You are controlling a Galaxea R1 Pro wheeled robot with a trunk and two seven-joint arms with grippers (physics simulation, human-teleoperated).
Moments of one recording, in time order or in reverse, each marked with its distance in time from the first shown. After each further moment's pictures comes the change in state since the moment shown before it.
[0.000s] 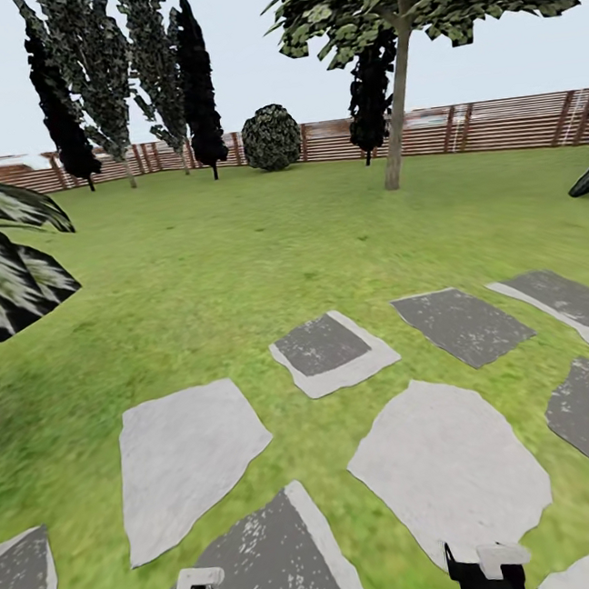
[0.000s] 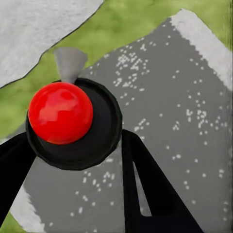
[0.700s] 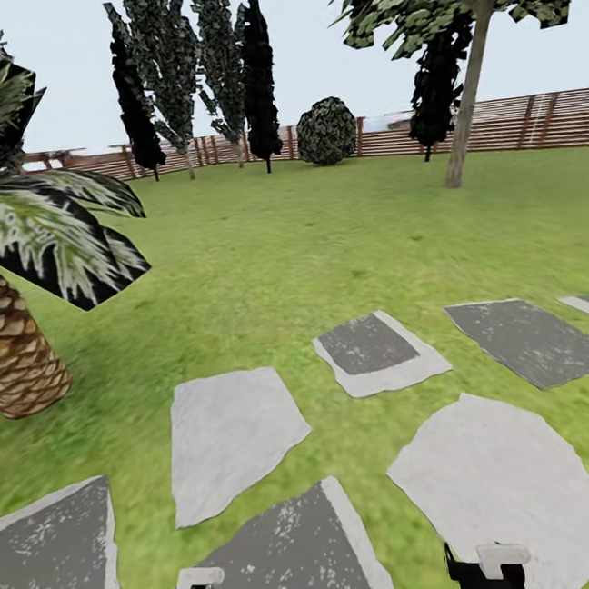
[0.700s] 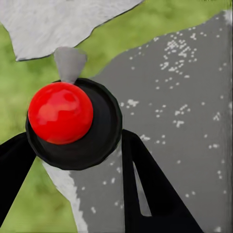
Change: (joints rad) left arm 0.000 -0.001 0.000 -0.001 0.000 0.000 0.000; right arm 0.000 0.000 0.000 -0.001 0.000 0.000 0.000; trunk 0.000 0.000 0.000
